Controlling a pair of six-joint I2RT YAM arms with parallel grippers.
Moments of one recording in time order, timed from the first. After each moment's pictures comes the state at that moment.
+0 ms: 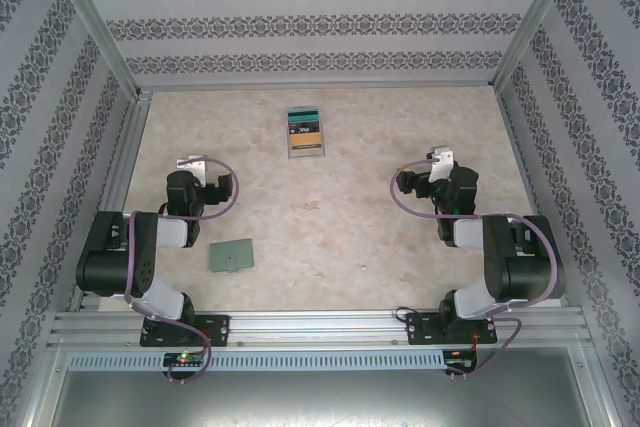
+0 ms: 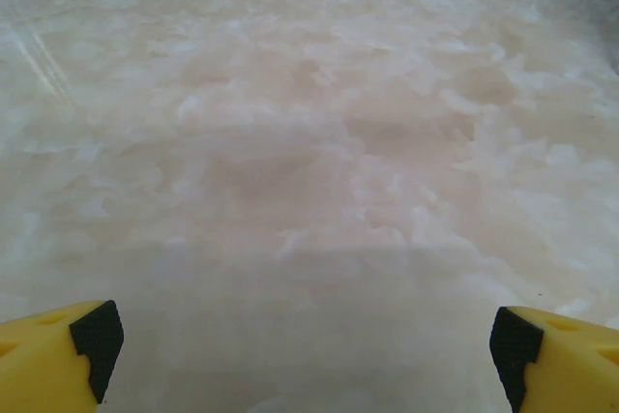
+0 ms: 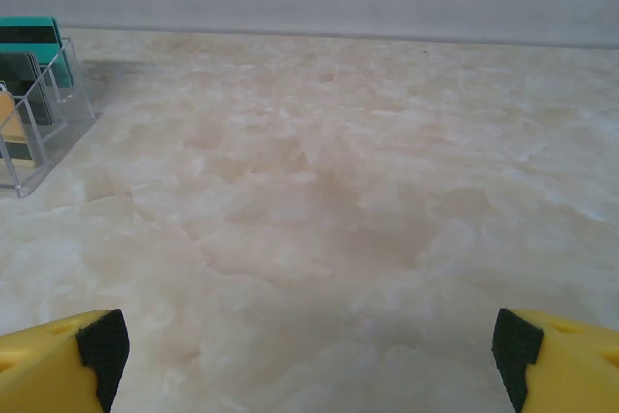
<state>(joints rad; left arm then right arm) 0.03 1.56 0.40 0.70 0.01 -0.02 -0.04 1.51 0.38 0.80 -0.29 -0.01</state>
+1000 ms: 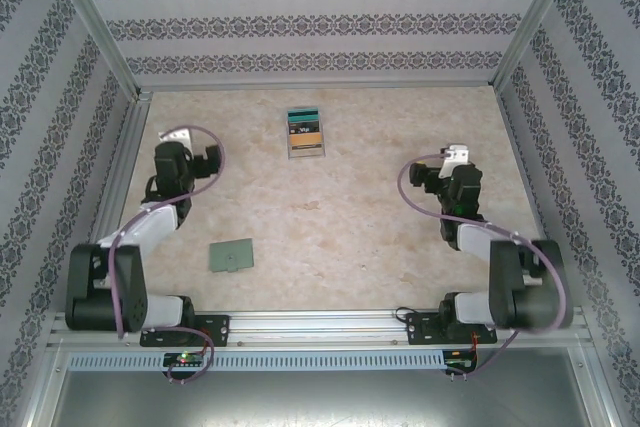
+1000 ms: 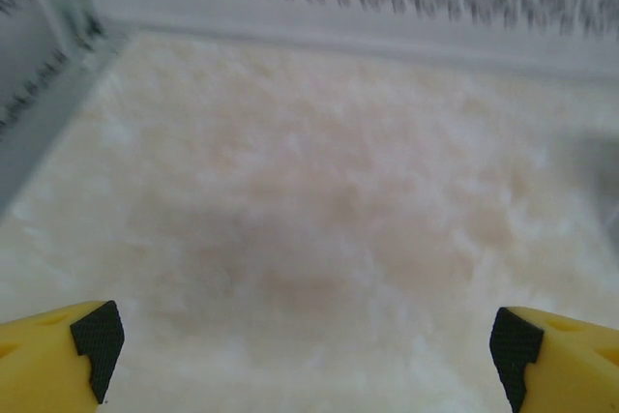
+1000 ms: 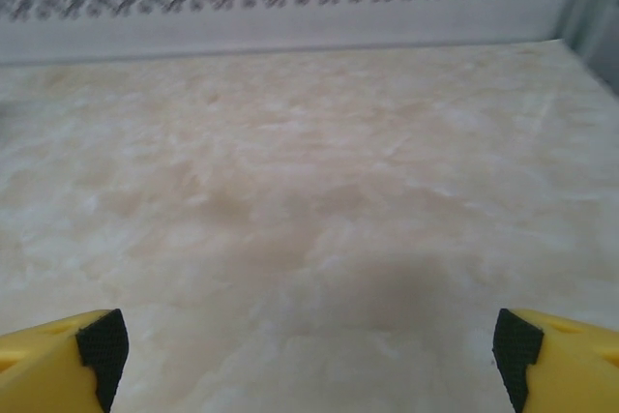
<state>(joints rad) 0.03 1.30 0.69 0.18 -0.12 -0.17 -0.03 1.30 0.41 0.57 0.00 0.09</state>
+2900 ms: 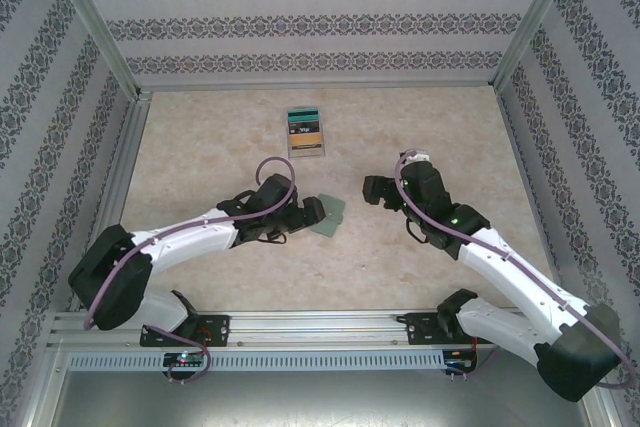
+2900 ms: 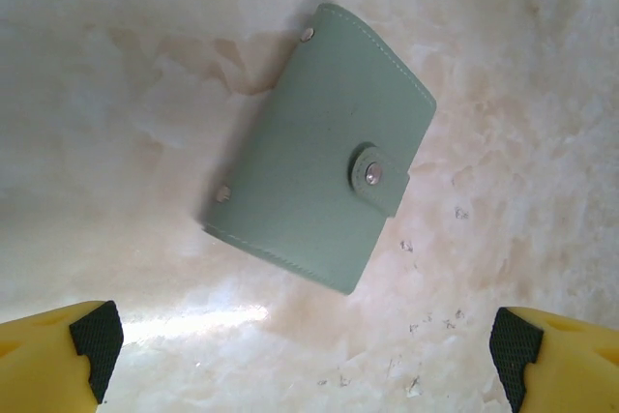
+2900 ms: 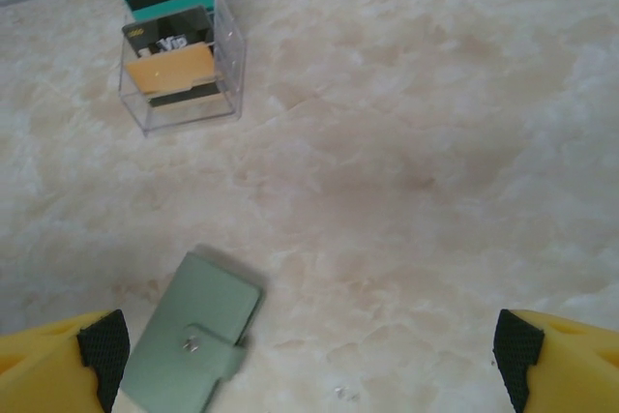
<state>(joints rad) -0.73 1.41 0.79 -0.27 0.07 -1.04 0.56 0.98 0.74 -0.42 0.18 0.54</state>
